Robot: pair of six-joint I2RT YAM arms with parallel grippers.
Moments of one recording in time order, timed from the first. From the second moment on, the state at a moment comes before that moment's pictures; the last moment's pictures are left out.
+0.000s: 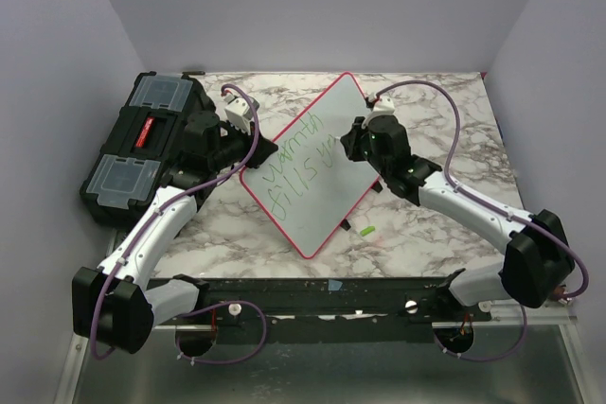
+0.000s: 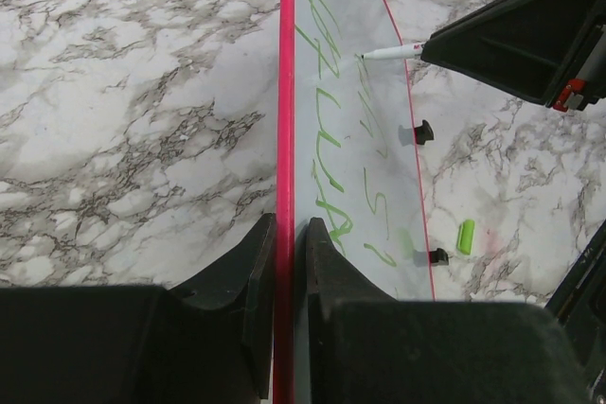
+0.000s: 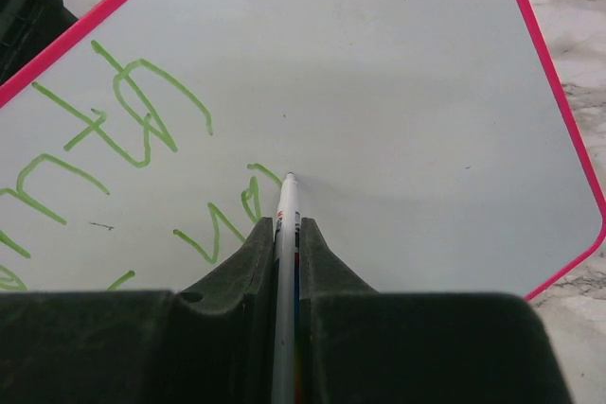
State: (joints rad) left arm -0.31 1.14 0.91 -0.08 0.48 -0.14; right arm 0.66 1.39 0.99 0.04 0.25 0.38
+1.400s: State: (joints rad) left arm -0.31 1.14 0.91 -0.10 0.48 -0.14; right arm 0.65 1.38 0.95 0.04 0.27 0.38
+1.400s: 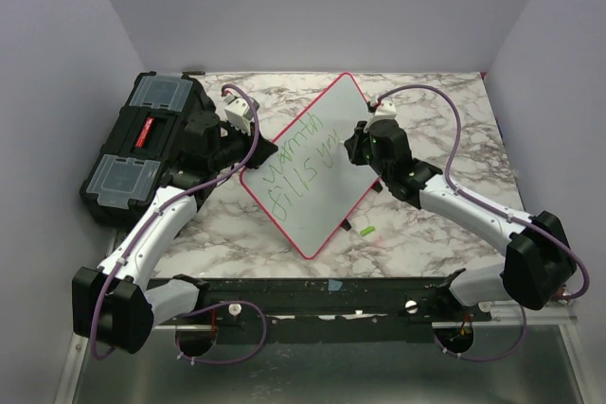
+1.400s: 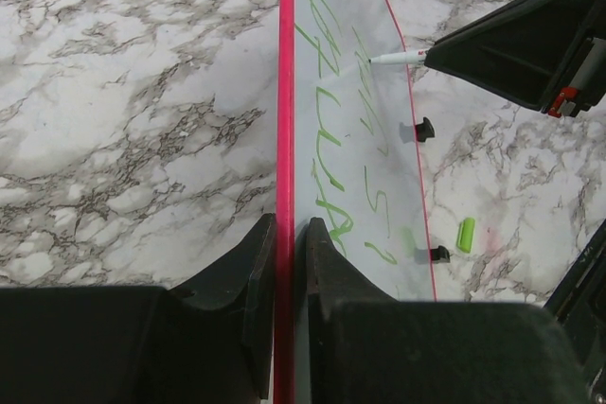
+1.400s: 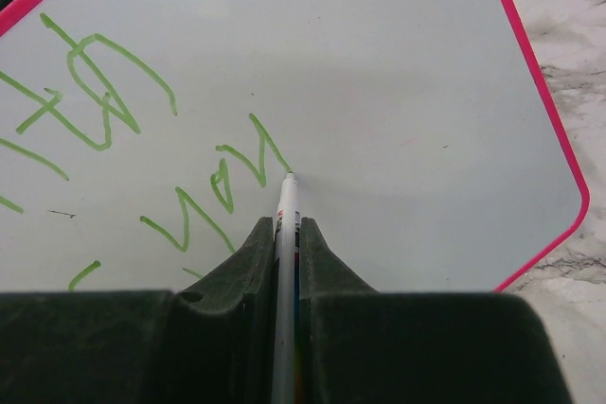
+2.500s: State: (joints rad) left arm -0.31 1.14 0.91 -0.09 0.48 -0.14; right arm 0.65 1.41 1.06 0.03 0.33 0.37
